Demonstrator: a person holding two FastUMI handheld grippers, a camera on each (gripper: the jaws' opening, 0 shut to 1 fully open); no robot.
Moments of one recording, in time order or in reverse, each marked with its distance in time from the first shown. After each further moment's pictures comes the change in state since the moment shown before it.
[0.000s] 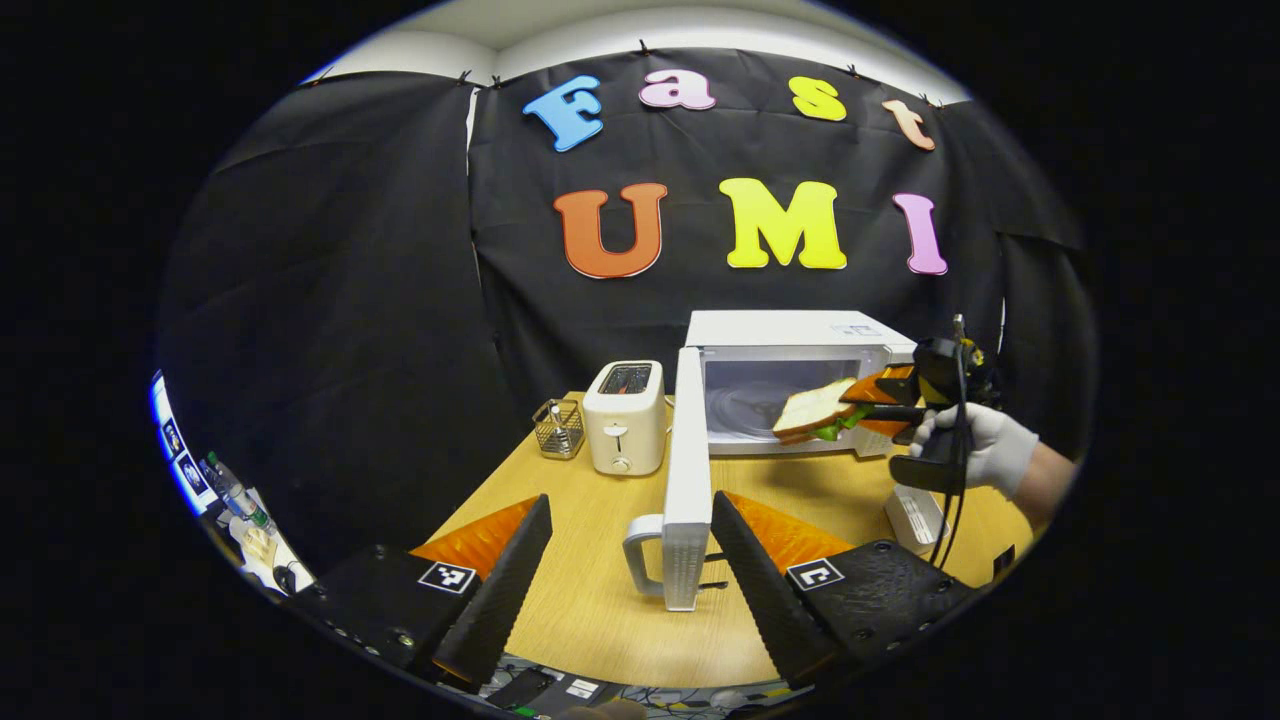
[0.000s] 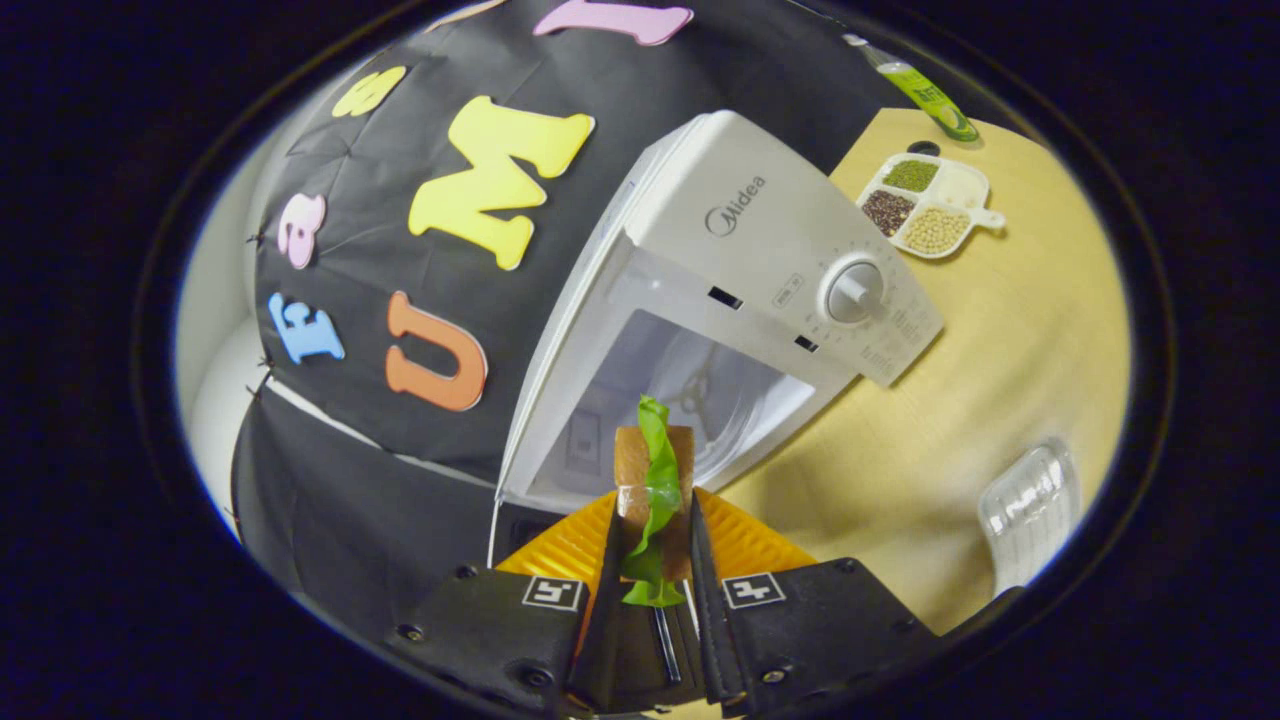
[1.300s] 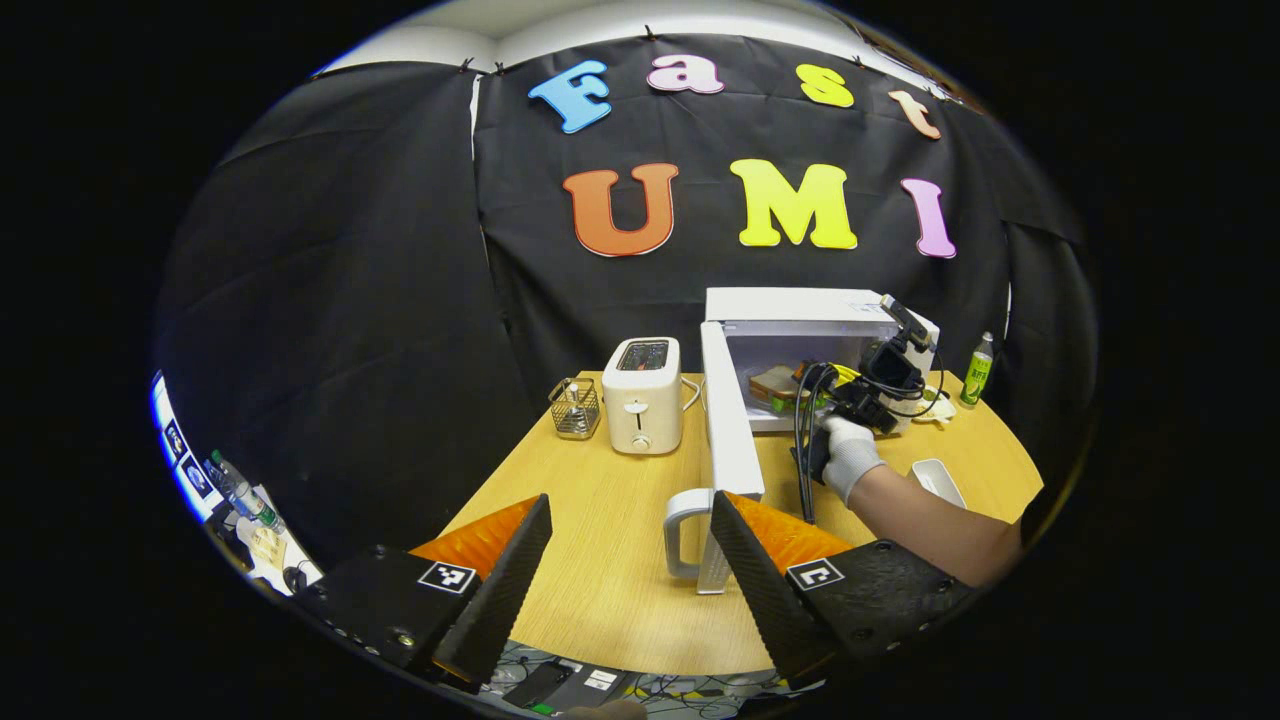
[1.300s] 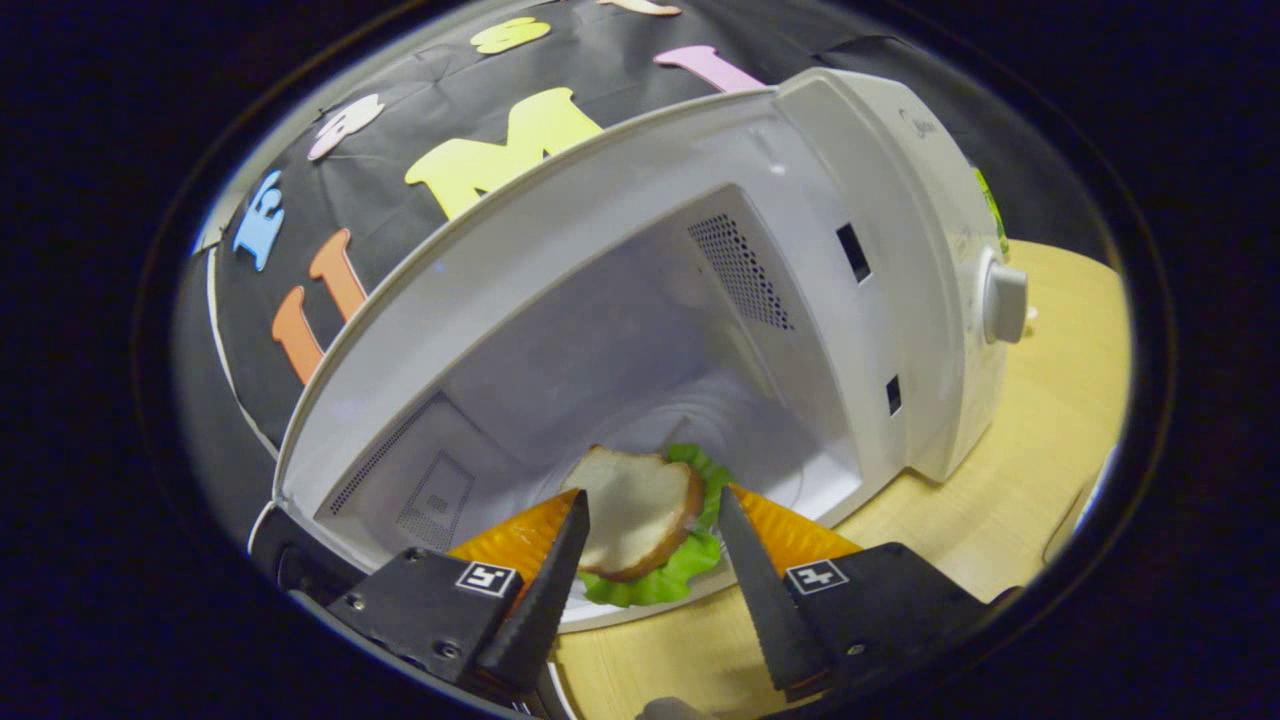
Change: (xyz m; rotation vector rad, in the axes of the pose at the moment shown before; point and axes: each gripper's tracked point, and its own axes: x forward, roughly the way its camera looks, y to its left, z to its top) left arm 0.001 0.025 -0.022 0.011 0.060 0.013; right arm 0.112 -0.032 0.013 -0.445 -0.356 -0.274
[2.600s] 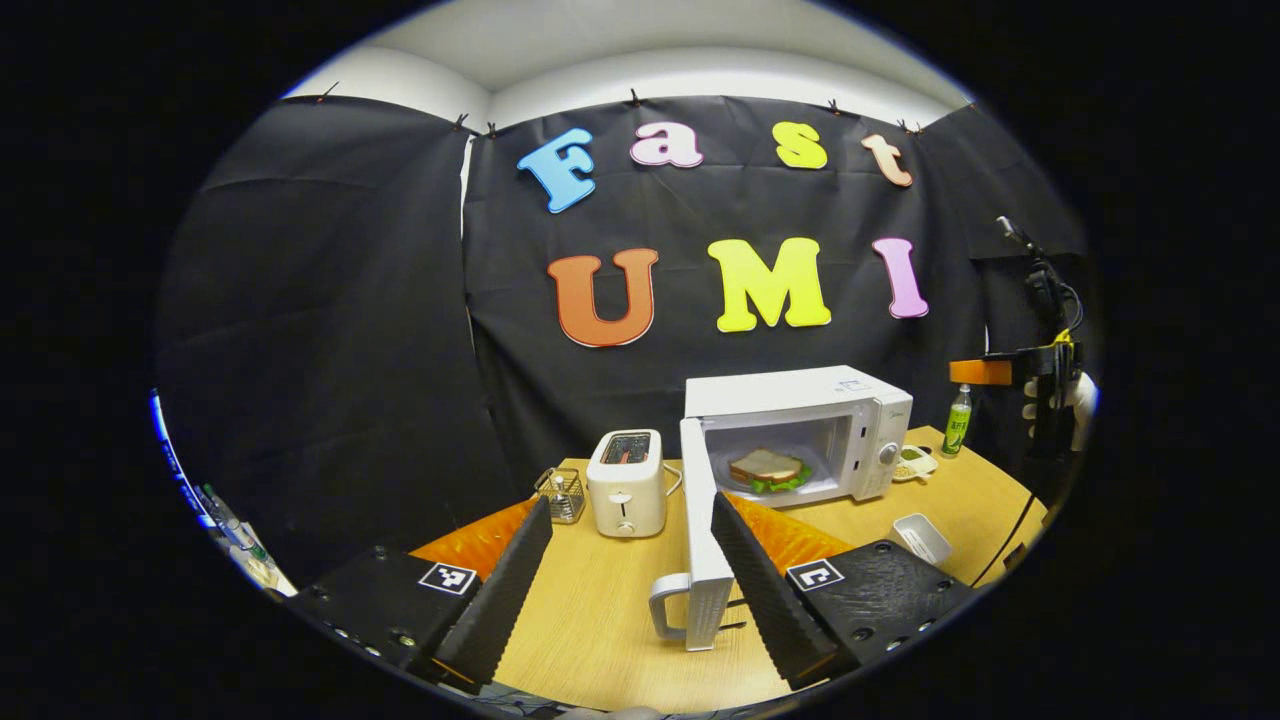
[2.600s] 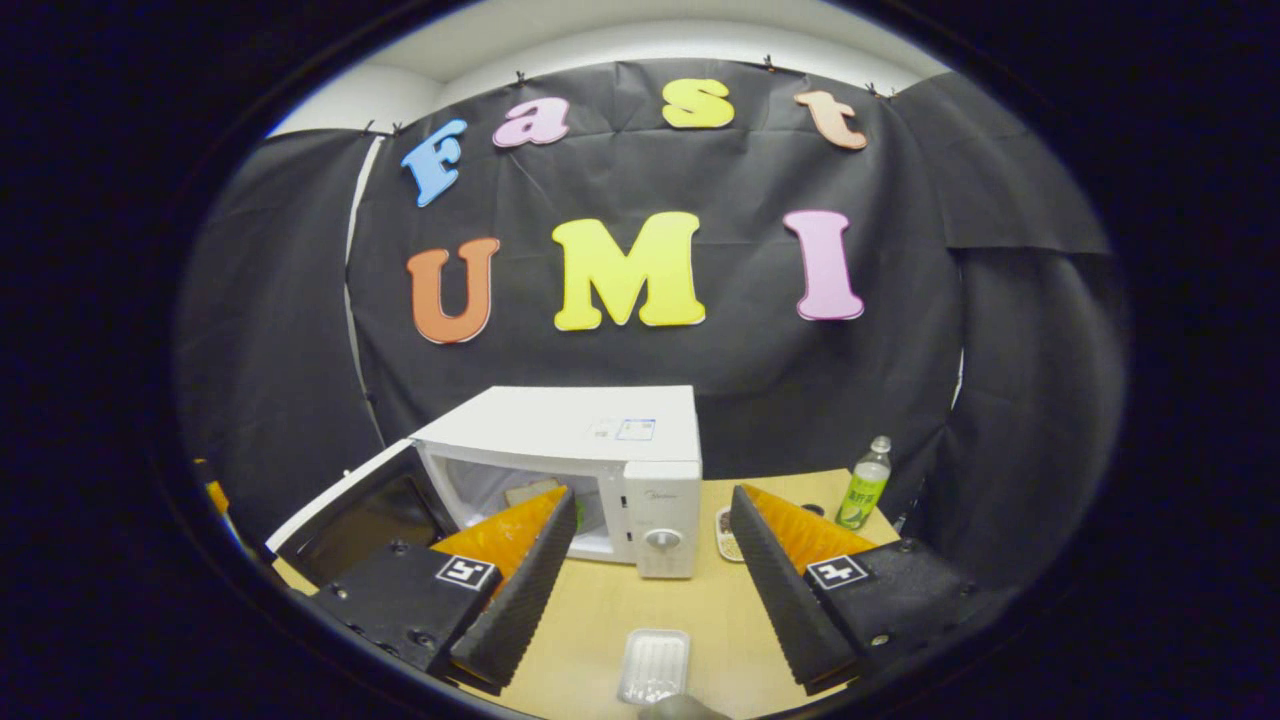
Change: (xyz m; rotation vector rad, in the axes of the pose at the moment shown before) left arm -0.007 -0.005 0.067 0.009 -0.273 -0.058; right arm -0.297 -0.084 0.212 -0.598 -0.058 0.122
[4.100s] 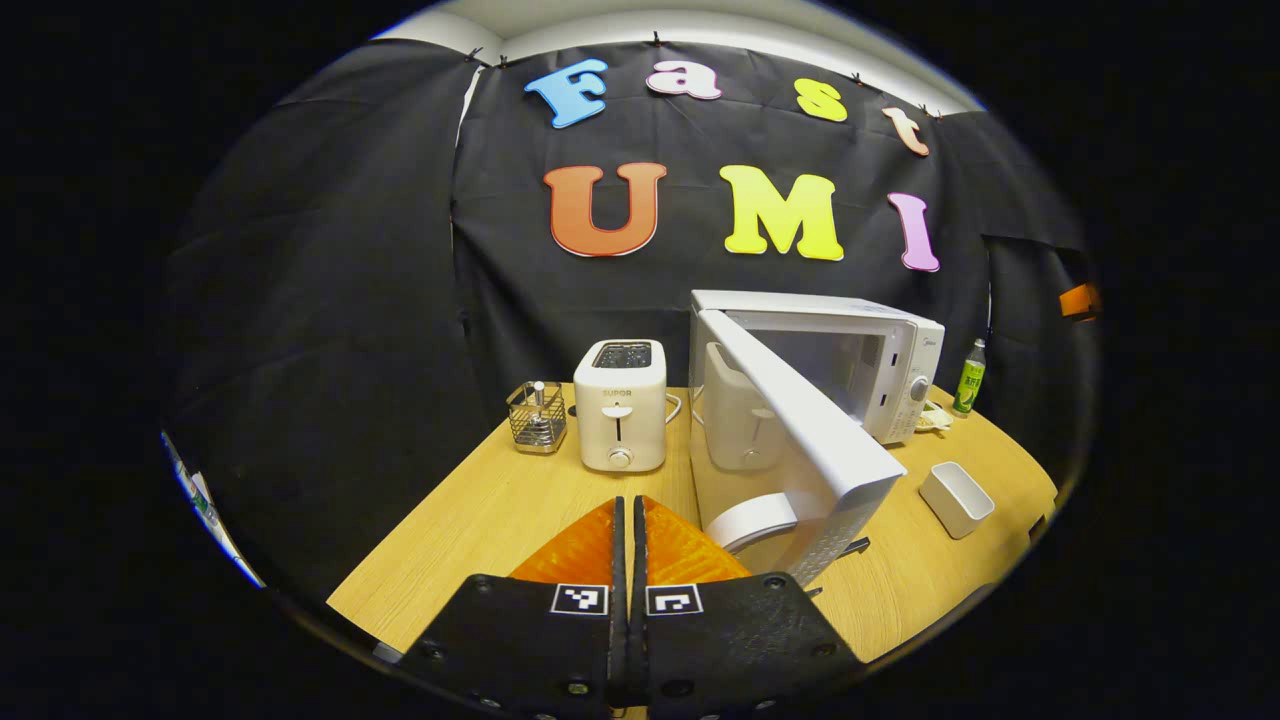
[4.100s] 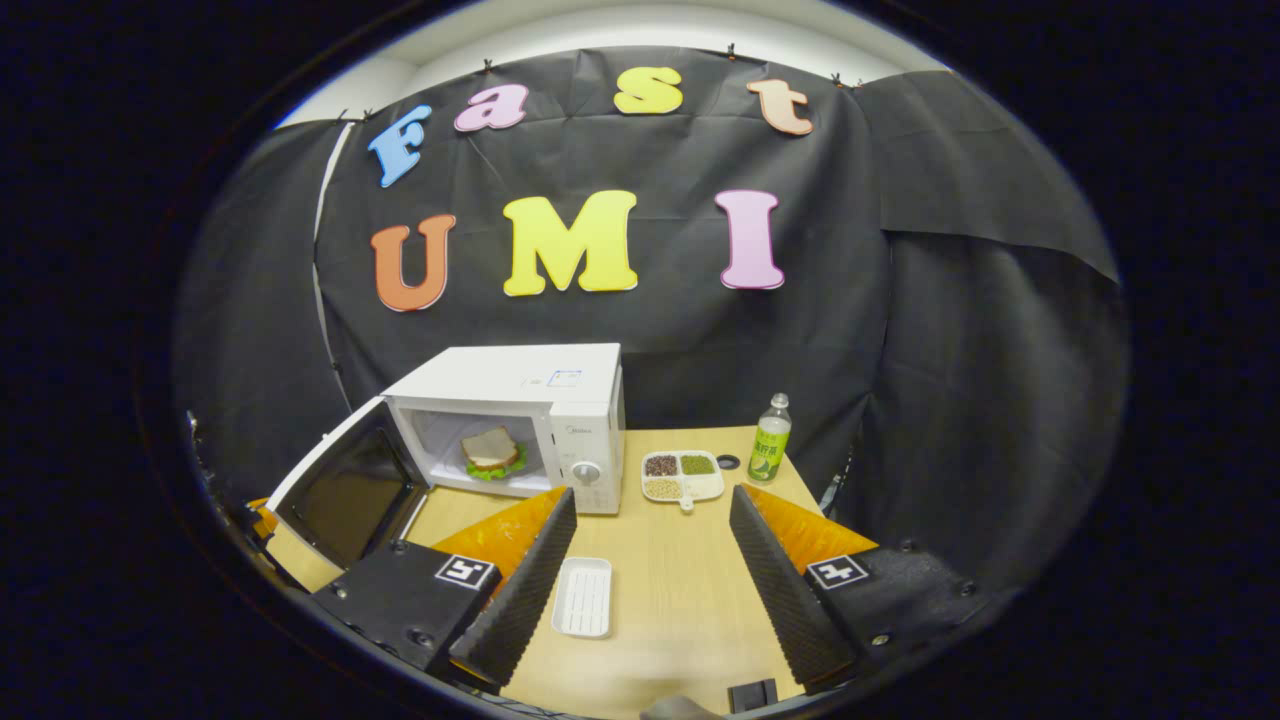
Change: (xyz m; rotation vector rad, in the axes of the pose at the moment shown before) left arm 0.071 0.011 -0.131 -0.064 0.162 -0.081; right arm -0.092 -0.059 -0.023 0.028 0.133 -0.149
